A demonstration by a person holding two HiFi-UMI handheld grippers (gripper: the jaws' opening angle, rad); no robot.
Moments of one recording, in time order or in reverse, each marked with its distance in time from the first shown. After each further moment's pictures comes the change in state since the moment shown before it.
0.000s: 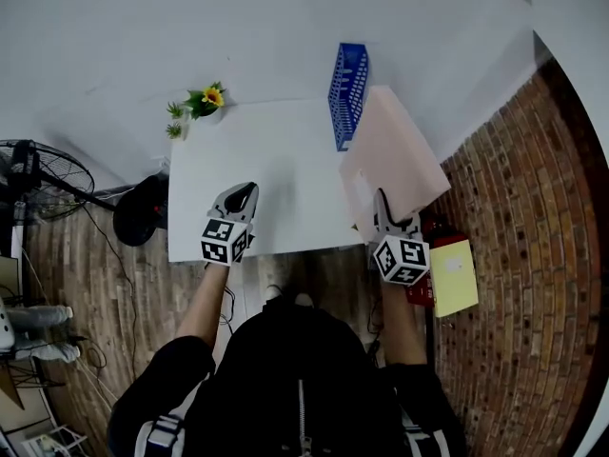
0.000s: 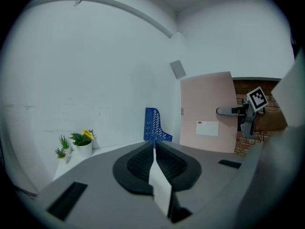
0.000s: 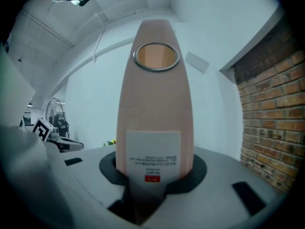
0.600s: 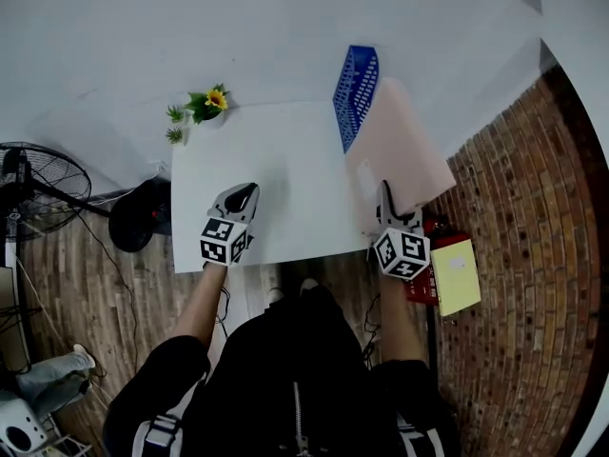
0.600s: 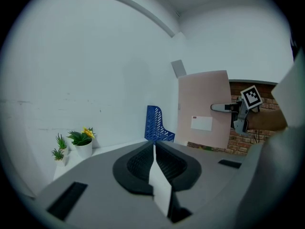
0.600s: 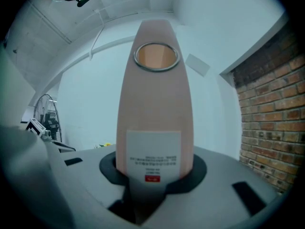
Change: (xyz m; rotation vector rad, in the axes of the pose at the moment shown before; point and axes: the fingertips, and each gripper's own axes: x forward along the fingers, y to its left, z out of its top) left arm 0.011 0.044 -0.007 -0.004 0.016 -0.069; right arm 0.041 0.020 0.008 -0.005 -0.042 -0.088
